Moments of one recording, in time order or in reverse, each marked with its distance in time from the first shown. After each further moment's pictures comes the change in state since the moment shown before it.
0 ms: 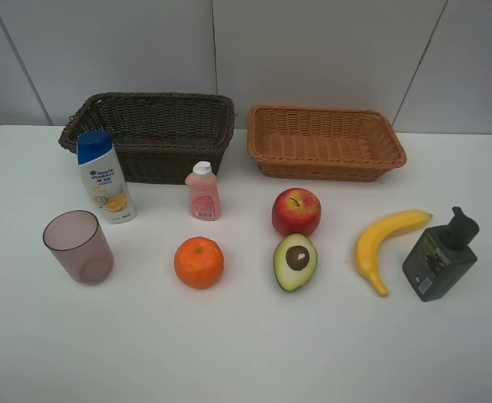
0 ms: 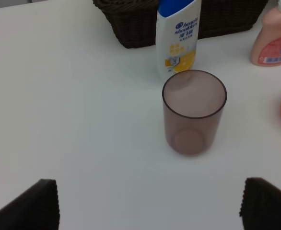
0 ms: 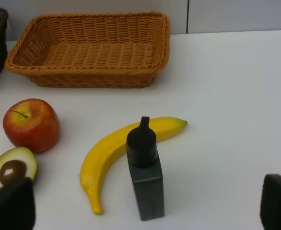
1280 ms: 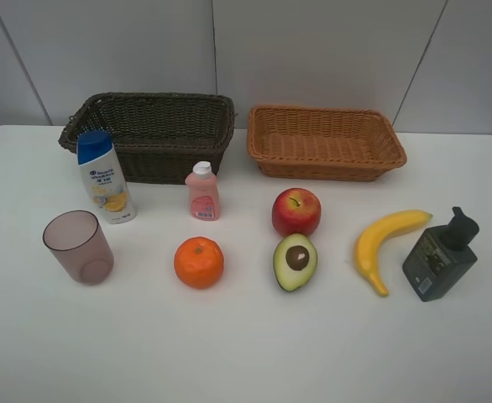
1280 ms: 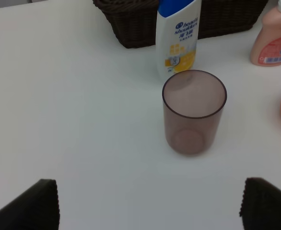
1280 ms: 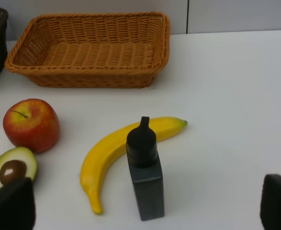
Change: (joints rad) left arm 0.000 0.000 0.000 0.000 0.000 0.000; right arm 0.000 0.000 0.000 0.000 0.000 0.001
